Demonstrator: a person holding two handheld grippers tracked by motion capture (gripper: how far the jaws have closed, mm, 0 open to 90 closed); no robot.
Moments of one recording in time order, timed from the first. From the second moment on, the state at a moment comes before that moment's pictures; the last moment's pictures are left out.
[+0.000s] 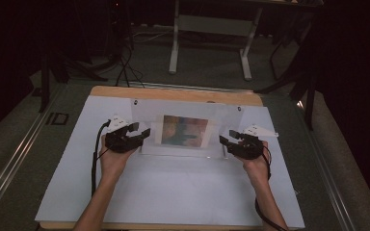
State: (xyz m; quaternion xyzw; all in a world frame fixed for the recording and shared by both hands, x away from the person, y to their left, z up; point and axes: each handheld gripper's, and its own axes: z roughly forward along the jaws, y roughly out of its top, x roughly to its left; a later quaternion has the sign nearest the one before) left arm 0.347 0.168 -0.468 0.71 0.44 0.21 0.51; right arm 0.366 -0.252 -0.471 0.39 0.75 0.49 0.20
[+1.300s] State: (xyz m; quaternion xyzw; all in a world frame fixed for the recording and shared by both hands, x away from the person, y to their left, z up) left arm 0.345 0.170 -0.467 0.71 0.44 0.20 0.51; right arm 0.370 -0.255 -0.473 0.39 0.75 0.51 0.18
